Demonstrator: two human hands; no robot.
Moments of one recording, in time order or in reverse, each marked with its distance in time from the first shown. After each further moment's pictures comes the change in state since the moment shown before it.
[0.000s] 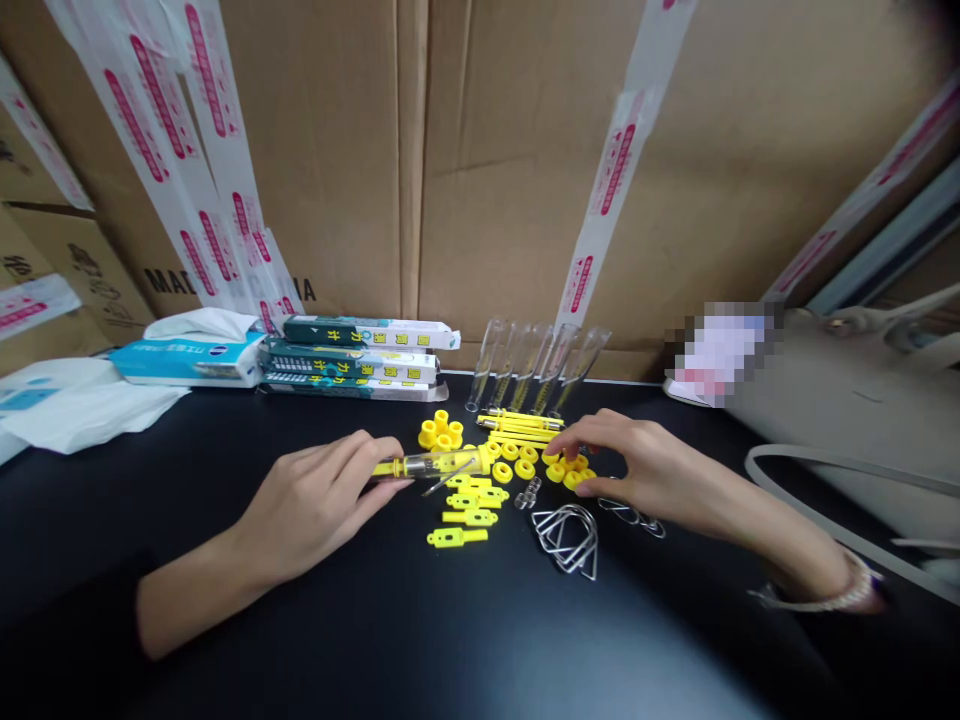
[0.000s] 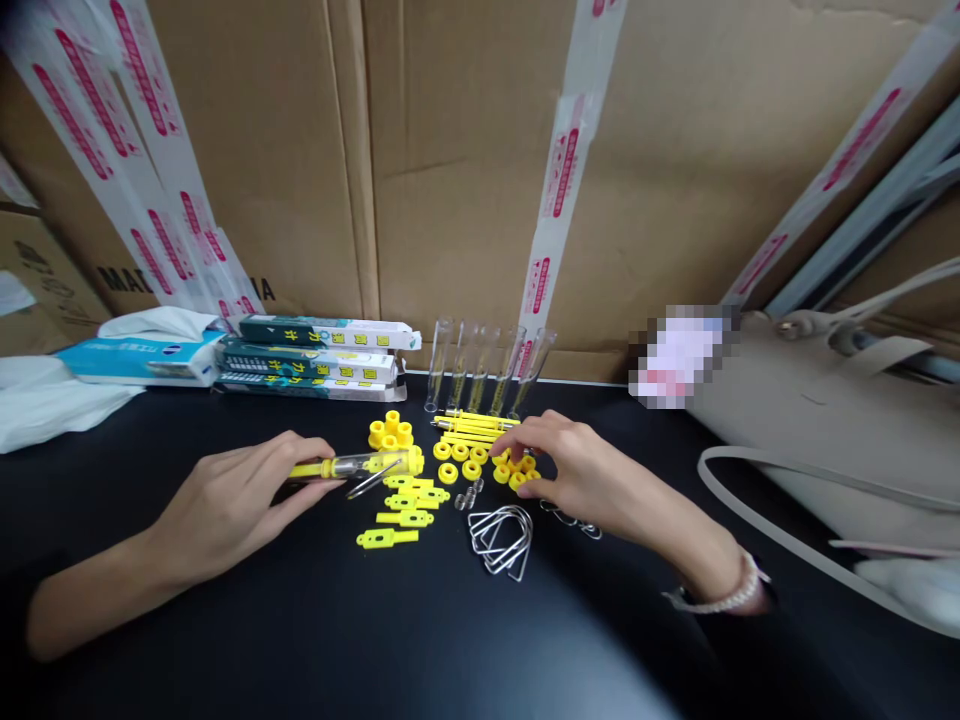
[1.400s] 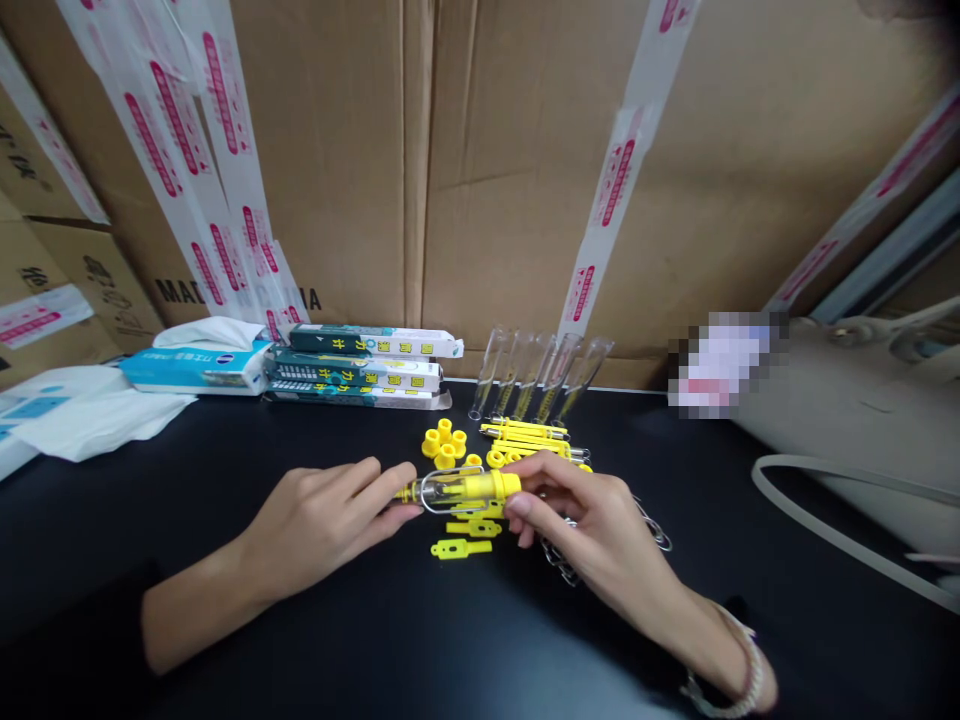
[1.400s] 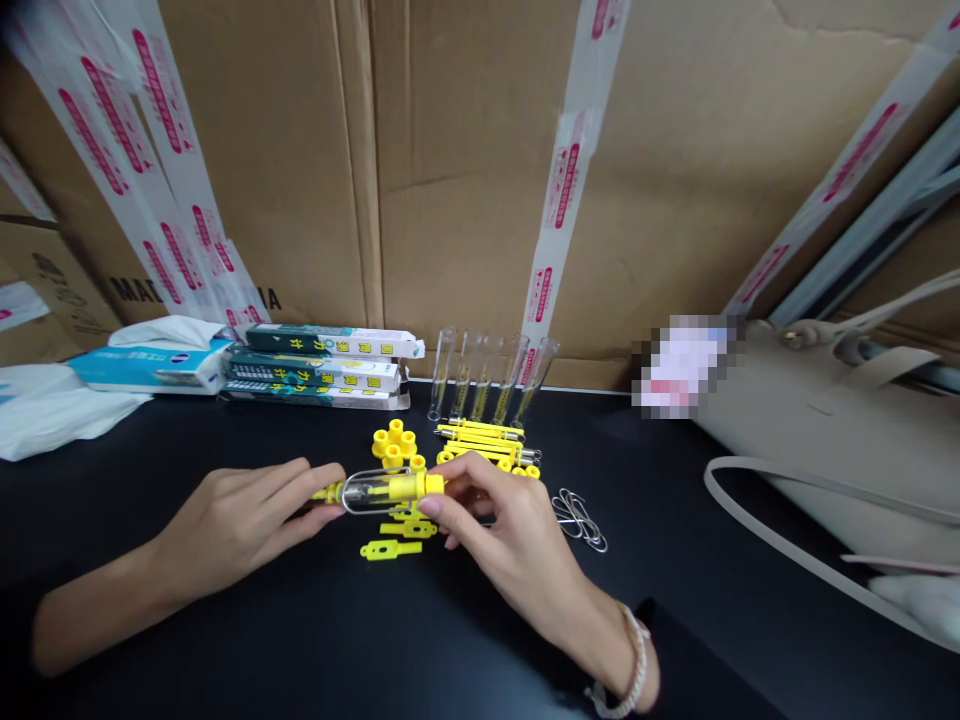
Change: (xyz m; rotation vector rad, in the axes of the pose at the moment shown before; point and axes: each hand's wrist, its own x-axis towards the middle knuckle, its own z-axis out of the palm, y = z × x) left_hand 0.001 0.002 -0.003 0.093 0.004 0.109; right_hand 0.003 -0.080 0.055 0.747 0.246 0.106
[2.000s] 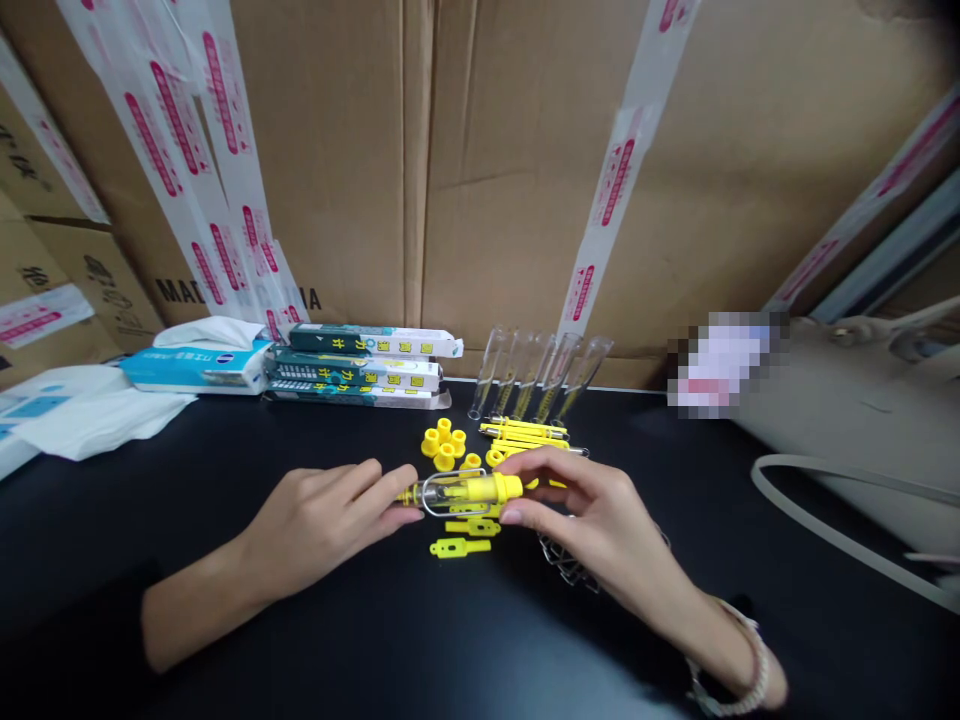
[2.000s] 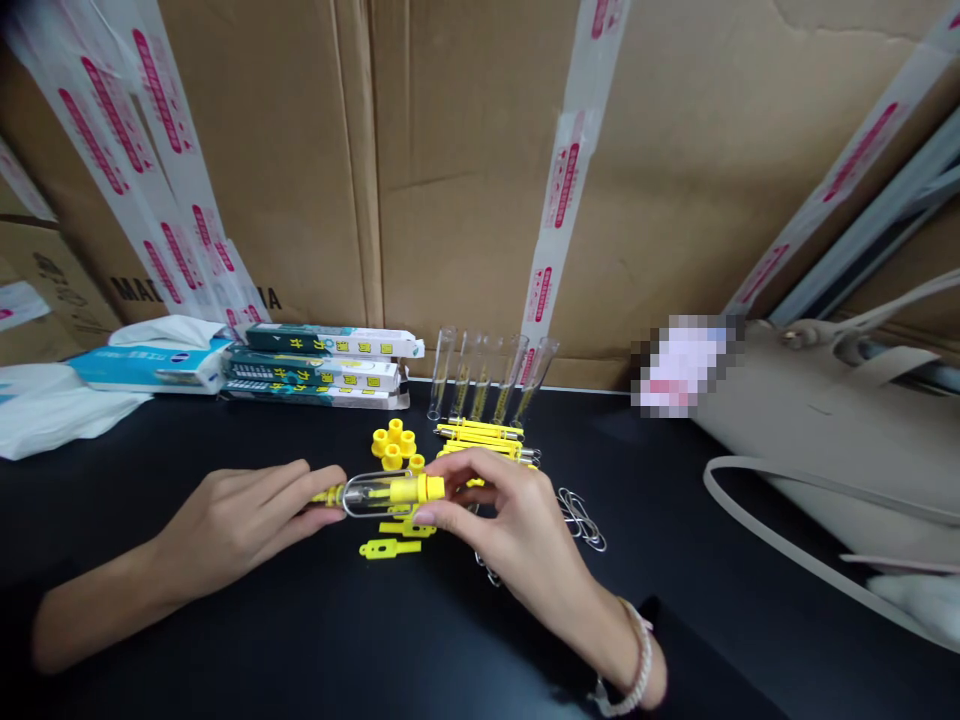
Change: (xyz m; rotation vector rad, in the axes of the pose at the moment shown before) left_hand 0.003 0.000 -0.001 -0.018 0.016 0.020; right_hand 0.004 0.000 -0.001 0.107 0.076 -0.002
